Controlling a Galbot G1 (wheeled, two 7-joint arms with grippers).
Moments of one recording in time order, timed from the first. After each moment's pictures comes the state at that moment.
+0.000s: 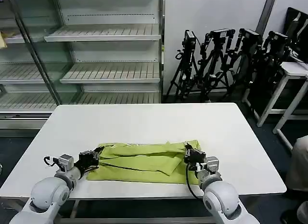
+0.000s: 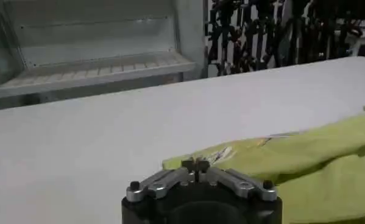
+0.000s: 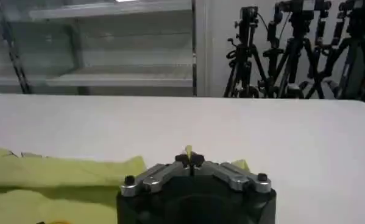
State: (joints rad) left arm 1.18 -0.96 -0.48 -1.86 -0.50 0.52 0.12; right arm -1.11 1.19 0.20 1.99 0.46 -0.53 0.26
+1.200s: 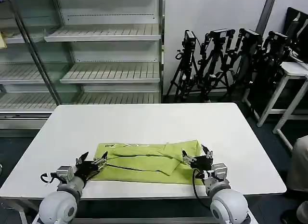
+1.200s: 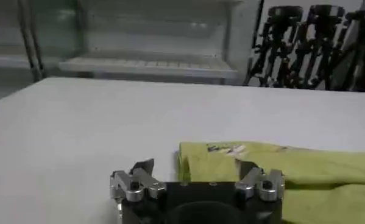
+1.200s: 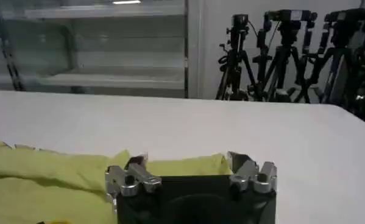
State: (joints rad) left arm 1.31 -1.07 -0.47 -1.98 -0.66 0.46 -0.26; right arm -1.21 1.17 0.27 2.06 0.41 -0.49 0.24
